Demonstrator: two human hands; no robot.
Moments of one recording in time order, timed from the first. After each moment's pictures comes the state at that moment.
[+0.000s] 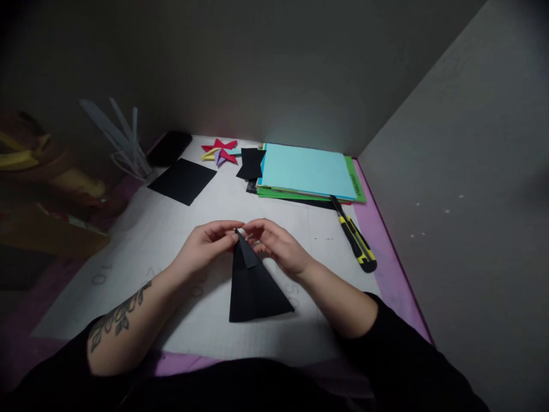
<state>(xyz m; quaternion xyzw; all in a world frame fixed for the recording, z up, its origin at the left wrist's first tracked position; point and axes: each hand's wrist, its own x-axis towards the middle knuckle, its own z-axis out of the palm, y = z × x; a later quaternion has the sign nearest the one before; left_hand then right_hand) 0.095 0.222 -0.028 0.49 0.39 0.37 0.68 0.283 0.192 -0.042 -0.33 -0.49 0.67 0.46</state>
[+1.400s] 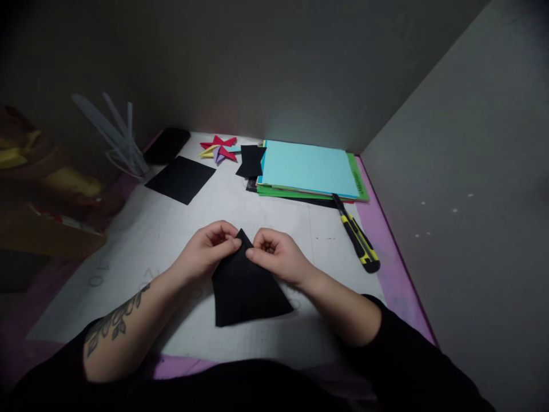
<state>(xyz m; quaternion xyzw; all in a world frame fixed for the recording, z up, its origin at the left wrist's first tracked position) 0.097 0.215 -0.026 0.46 0.38 0.36 0.71 0.280 0.182 -0.033 -0.46 -0.54 0.57 0.41</state>
